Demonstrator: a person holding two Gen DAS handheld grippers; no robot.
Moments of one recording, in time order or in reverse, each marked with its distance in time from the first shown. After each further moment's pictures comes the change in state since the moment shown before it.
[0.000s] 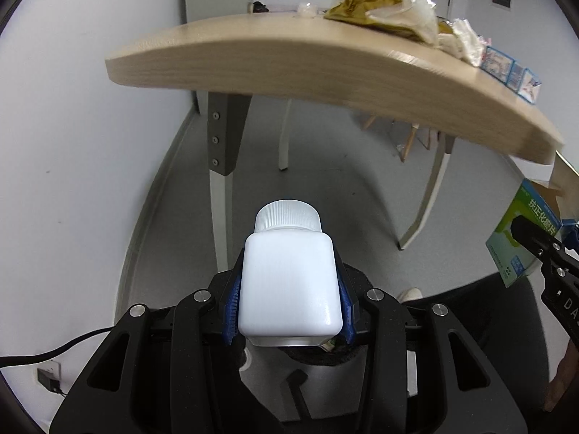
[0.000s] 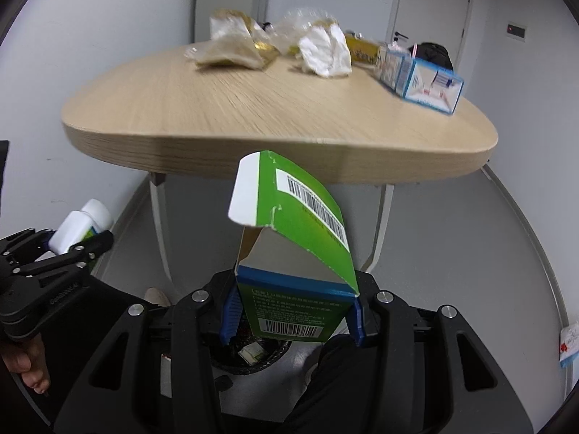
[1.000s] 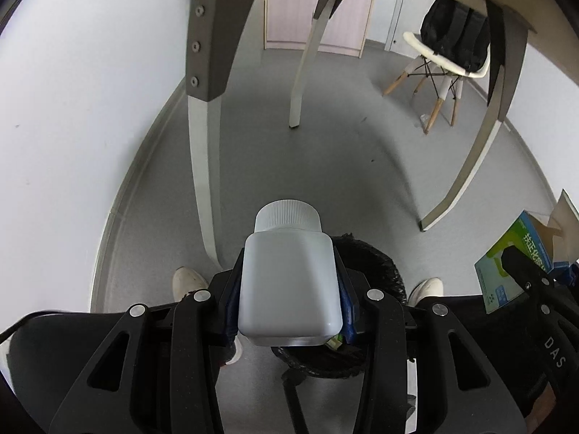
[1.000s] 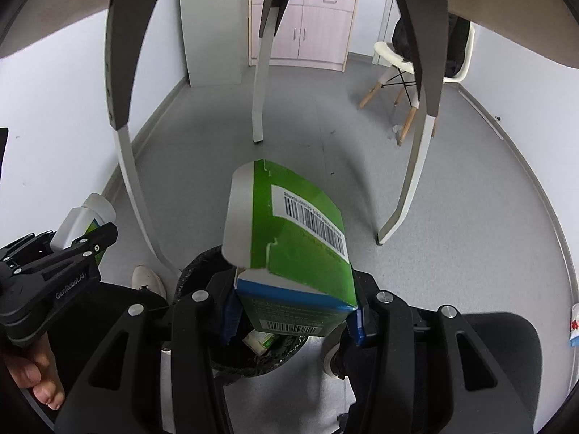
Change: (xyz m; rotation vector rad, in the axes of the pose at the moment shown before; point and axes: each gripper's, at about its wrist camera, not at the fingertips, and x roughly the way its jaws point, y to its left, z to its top) left arm 0.139 0.006 -0.022 -0.057 0.153 0.018; right arm 0.139 0.021 -0.038 0.037 0.171 0.015
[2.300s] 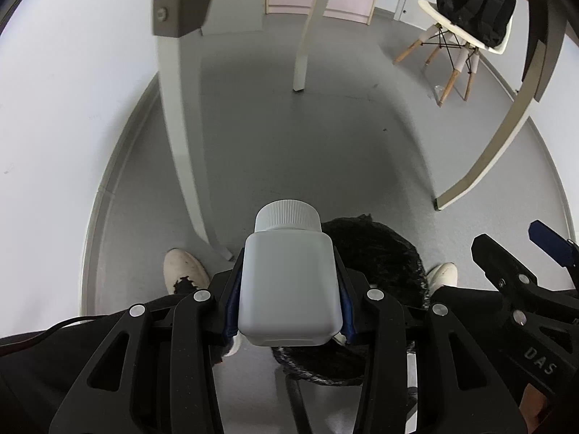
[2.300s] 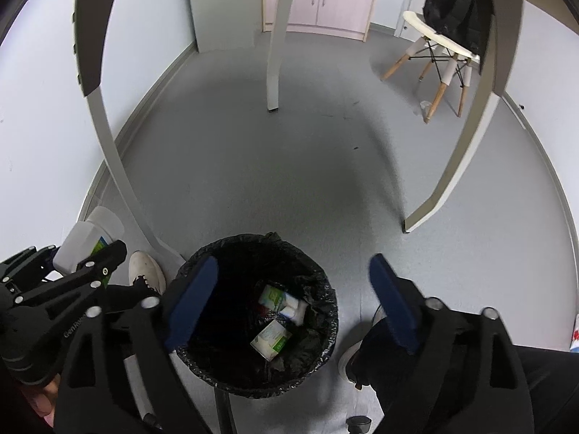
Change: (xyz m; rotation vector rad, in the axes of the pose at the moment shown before) left arm 0.073 -0.001 0.009 -0.008 0.138 -0.001; right arm 0.093 0.023 0.015 -0.021 0.121 0.048
